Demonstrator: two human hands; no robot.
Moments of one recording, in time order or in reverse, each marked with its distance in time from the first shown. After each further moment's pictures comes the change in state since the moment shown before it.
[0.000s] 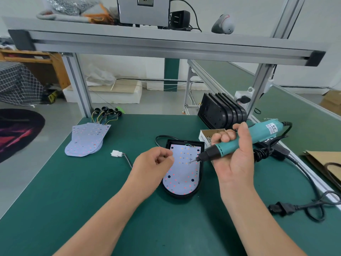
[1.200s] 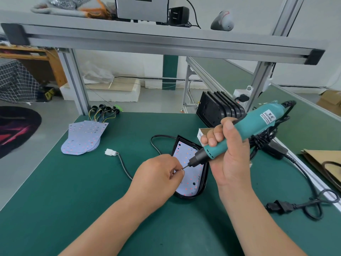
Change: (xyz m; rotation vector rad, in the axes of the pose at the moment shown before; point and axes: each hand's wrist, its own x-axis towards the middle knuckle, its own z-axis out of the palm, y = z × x) left_hand -0.031 0.019 0.011 0.518 -0.090 0.298; right_hand -0.014 0.001 0.009 -0.323 -0.345 -0.063
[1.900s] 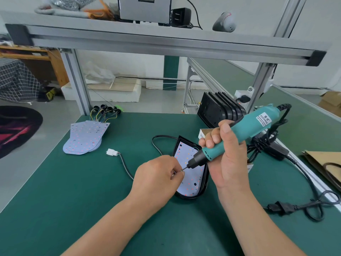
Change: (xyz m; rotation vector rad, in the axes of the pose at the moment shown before) left_hand 0.000 -0.003 0.005 0.029 0.017 -0.084; right_hand -0.002 0.007 -0.003 -0.009 -0.005 0.031
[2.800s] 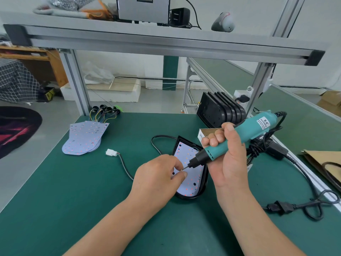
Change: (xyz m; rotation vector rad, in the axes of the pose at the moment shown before) left_hand 0.000 -0.004 0.006 -0.010 0.042 0.018; right_hand 0.002 0.003 -0.003 0.130 0.159 0.045
